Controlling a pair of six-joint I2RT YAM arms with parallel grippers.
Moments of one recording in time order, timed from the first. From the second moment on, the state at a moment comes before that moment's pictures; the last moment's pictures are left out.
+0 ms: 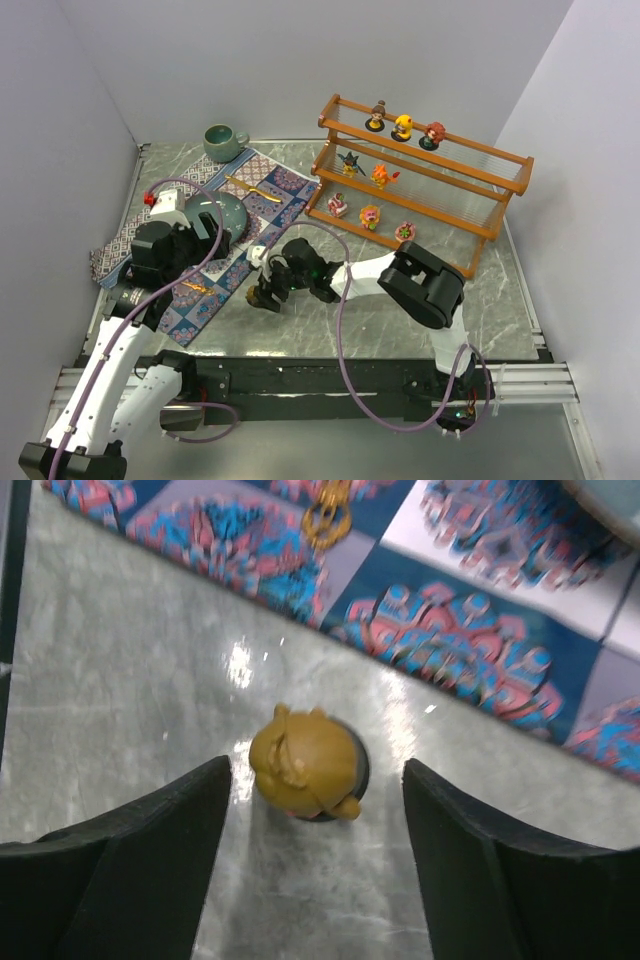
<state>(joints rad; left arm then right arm) -0.20 0.72 0.77 -0.43 -0.02 -0.38 0.98 2.00 1.05 0.47 -0.45 -0.18</state>
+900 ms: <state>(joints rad) -0.20 0.72 0.77 -0.43 -0.02 -0.38 0.98 2.00 1.08 0.43 -0.46 -0.21</state>
